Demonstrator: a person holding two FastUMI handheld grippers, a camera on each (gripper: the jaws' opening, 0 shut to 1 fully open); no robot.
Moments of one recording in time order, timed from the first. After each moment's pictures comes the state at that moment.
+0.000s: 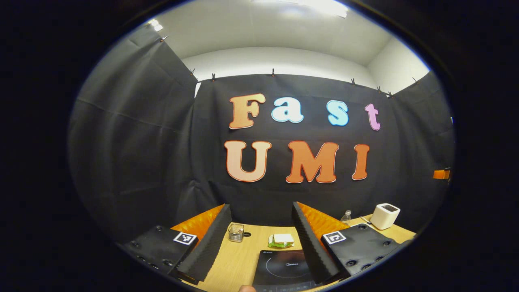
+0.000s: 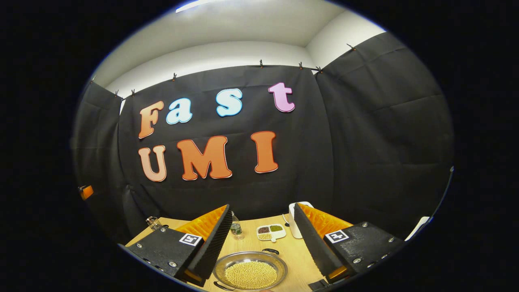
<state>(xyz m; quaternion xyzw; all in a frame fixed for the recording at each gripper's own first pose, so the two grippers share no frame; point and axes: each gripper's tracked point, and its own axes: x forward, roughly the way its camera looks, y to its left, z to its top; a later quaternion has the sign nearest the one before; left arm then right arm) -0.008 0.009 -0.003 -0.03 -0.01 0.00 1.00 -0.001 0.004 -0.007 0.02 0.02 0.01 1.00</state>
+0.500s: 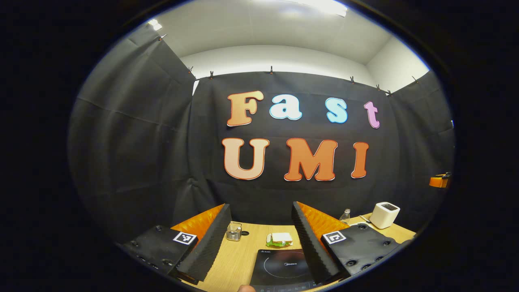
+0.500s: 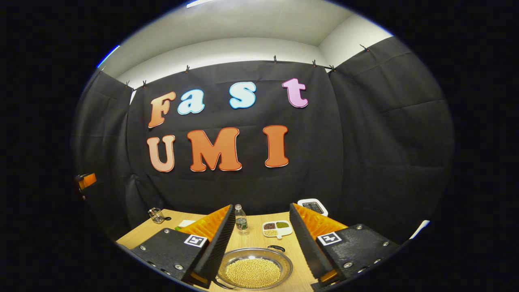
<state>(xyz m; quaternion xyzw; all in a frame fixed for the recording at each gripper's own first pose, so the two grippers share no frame) -0.001 0.009 -0.014 -0.02 0.00 0.00 1.00 0.003 0.033 -0.045 -0.01 0.04 0.04 1.00</state>
